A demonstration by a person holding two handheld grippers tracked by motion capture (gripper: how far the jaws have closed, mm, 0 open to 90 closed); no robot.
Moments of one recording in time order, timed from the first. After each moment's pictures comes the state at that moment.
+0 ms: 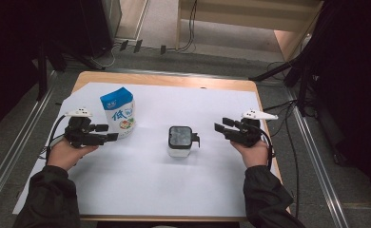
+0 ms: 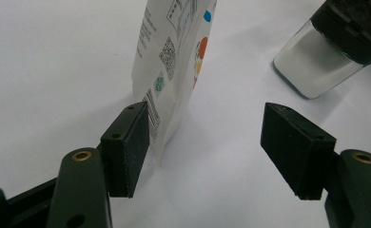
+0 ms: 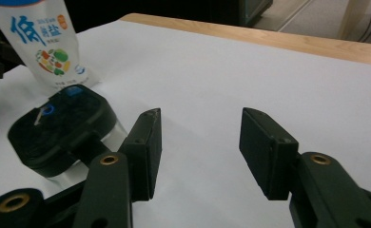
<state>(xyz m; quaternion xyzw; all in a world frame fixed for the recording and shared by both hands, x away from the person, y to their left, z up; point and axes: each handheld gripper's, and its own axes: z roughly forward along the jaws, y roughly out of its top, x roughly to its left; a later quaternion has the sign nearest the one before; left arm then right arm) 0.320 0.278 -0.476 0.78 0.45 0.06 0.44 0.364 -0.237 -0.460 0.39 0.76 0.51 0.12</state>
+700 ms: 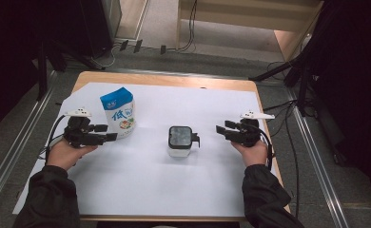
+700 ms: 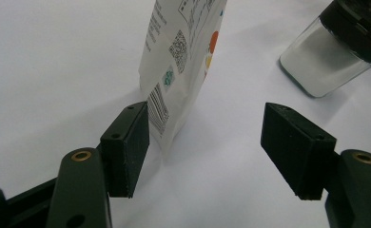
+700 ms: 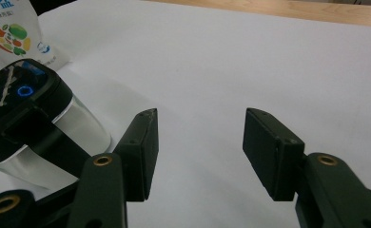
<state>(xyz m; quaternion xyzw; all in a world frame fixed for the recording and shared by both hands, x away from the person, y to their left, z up) 0.322 0.281 -0.480 0.77 0.45 0.06 0.44 0.376 -0.242 -0.479 0.42 0.77 0.47 0.11</state>
